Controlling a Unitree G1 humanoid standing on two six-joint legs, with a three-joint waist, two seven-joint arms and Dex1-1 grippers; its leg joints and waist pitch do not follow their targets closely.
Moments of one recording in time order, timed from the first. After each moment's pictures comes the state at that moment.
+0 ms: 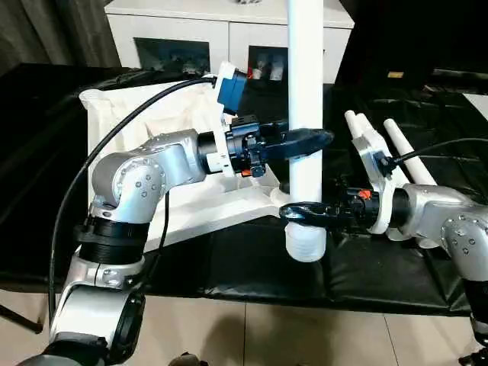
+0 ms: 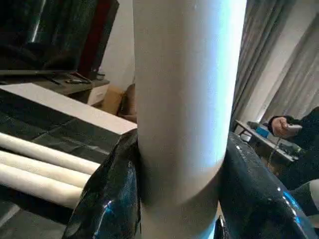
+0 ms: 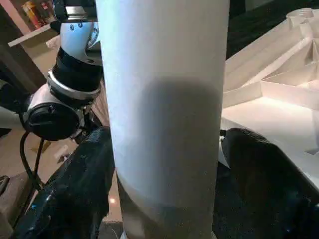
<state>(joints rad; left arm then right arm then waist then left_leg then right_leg) -0.79 0.23 -0.02 0.04 -0.79 0.89 -0.92 -0.46 -0.55 0.02 -0.12 0.75 0.89 1.10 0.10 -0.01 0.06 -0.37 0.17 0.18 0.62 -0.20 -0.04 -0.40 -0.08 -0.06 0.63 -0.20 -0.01</state>
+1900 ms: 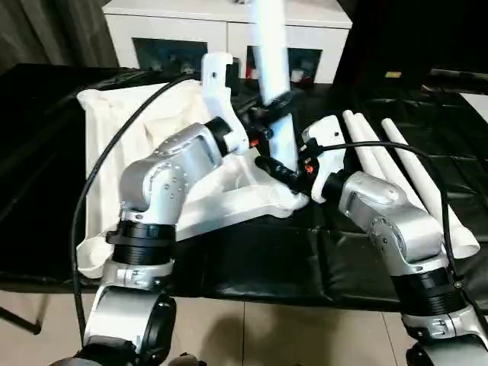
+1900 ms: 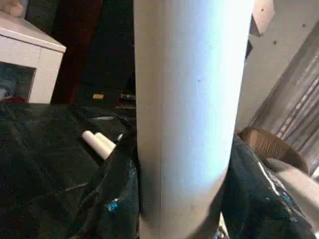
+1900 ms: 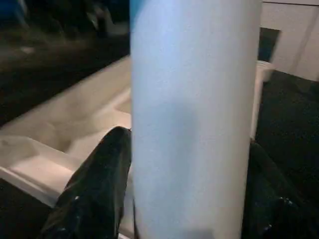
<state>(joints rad) -0.79 0.07 0.08 0.11 -0.60 0.74 -0.44 -0.54 -0.26 0.09 0.01 0.38 0.57 0.59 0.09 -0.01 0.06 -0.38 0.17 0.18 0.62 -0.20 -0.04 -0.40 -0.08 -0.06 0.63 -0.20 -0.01</state>
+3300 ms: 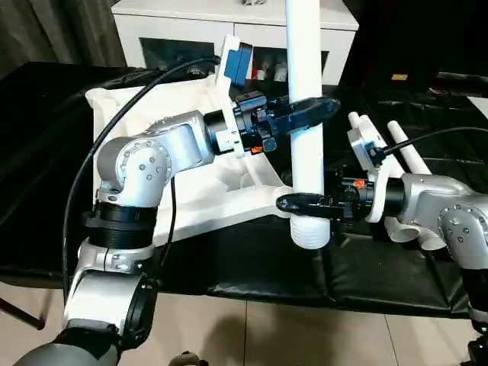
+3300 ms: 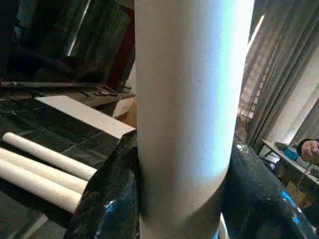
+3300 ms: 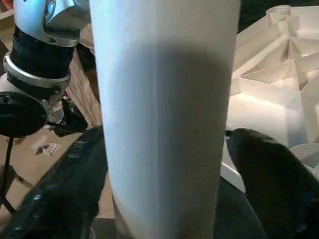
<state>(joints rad) -0.87 0.17 0.04 0.08 -0.79 0.92 -0.76 -0.52 -0.56 0.04 -0.08 0.69 0.89 1.05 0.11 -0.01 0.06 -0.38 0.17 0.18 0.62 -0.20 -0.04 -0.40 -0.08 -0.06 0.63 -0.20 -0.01</state>
